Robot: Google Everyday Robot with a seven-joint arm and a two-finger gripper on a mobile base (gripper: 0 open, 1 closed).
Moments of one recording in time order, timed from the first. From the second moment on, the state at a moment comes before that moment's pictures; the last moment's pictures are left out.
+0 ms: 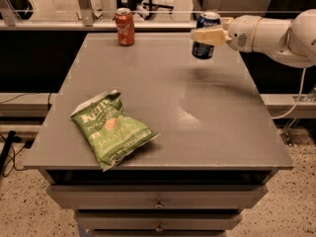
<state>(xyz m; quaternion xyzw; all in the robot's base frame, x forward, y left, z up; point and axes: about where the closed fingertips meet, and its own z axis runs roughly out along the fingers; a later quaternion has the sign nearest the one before) 0.728 -0.164 0.959 -0.34 0.67 0.29 0.60</state>
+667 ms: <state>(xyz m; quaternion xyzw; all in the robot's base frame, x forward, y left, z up) 0.809 -0.041 0.983 -0.38 0.65 0.25 0.62</state>
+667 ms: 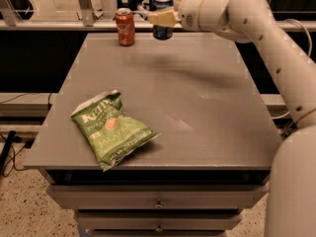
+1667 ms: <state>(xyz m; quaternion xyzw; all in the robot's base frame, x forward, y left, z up) 0.891 0.016 0.940 -0.28 0.68 0.20 0.65</state>
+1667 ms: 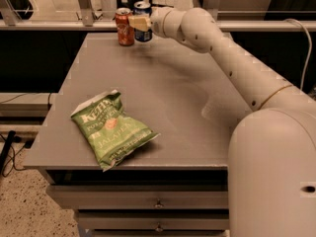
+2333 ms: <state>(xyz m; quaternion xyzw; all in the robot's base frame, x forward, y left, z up) 0.901 0.016 0.905 -0.28 0.67 0.24 0.65</state>
